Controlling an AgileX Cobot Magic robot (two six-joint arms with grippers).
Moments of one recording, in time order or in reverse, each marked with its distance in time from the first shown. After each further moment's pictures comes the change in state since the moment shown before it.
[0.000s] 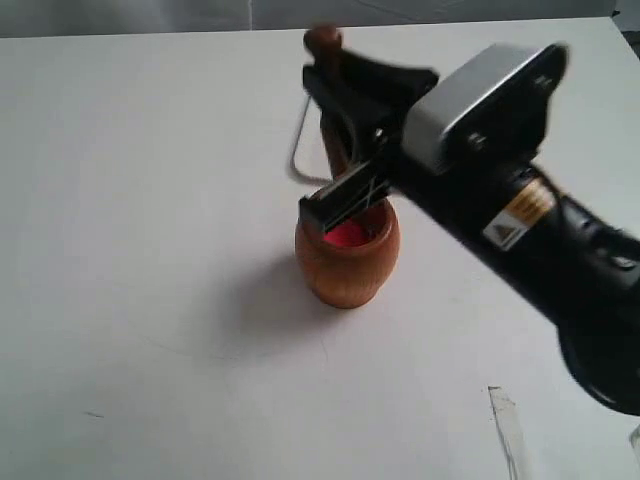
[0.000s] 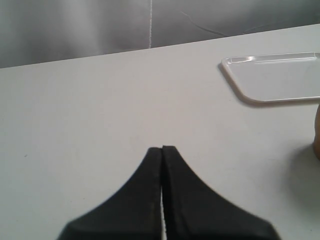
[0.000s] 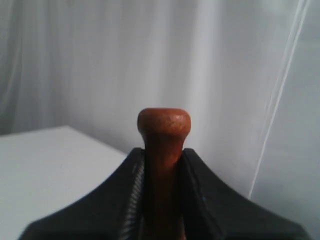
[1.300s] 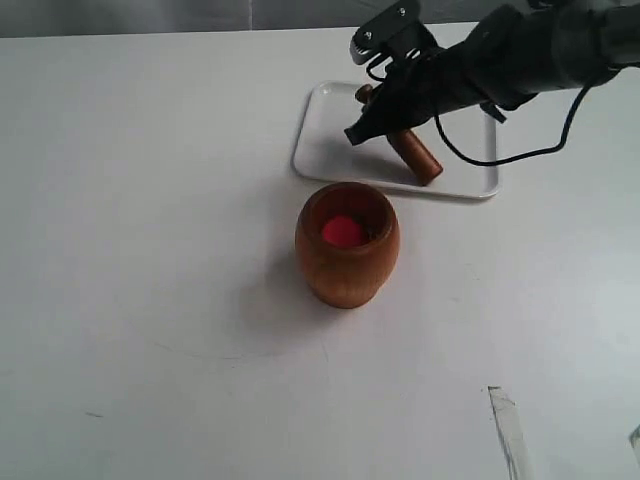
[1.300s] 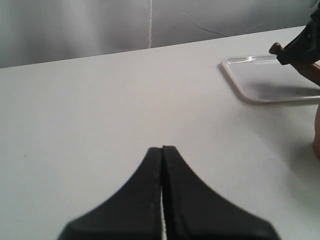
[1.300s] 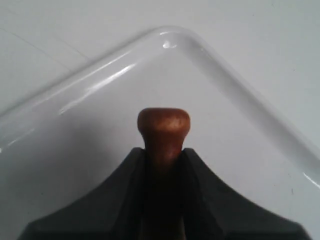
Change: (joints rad) left arm 0.000 0.000 0.000 0.000 0.000 0.000; right arm -0.510 0.684 -0.867 0.658 1.239 -0.914
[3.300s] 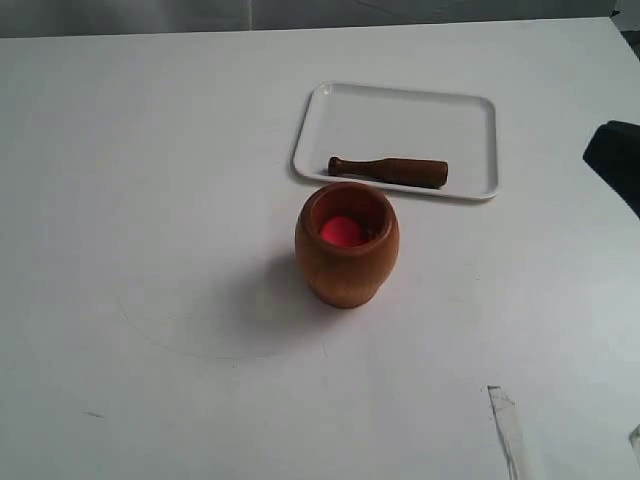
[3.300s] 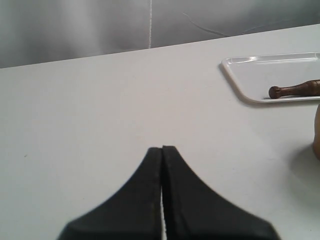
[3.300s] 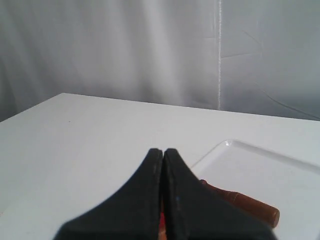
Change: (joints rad) left arm 0.000 0.000 0.000 0.000 0.000 0.000; right arm 0.172 -1.659 1.022 0.474 -0.072 0.003
